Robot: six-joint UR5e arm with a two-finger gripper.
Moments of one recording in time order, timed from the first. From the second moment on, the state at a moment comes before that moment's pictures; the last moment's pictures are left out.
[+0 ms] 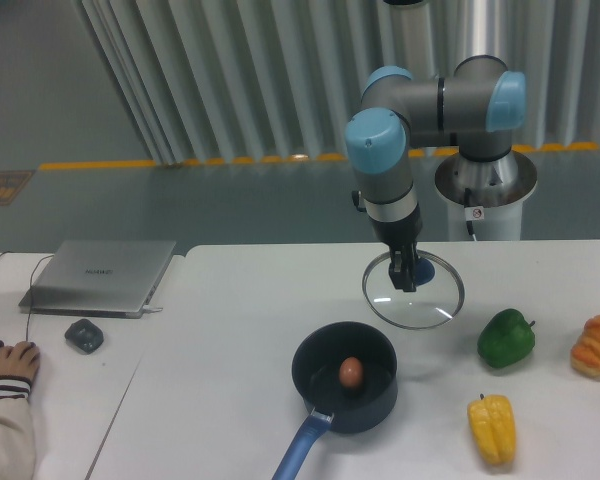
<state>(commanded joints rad) 2.07 -1.77 -1.55 -1.48 1.61 1.46</state>
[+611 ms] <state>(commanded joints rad) 2.02 -1.82 -1.51 -1.43 1.57 1.17</state>
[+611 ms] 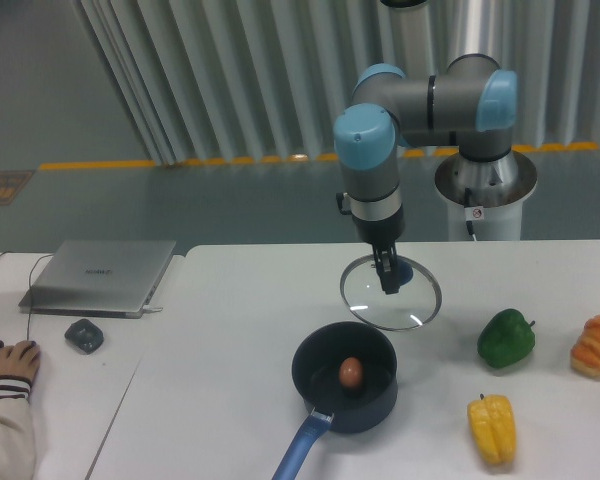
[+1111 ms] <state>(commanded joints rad) 1.99 -1.84 -1.49 -1.38 1.57 1.03</state>
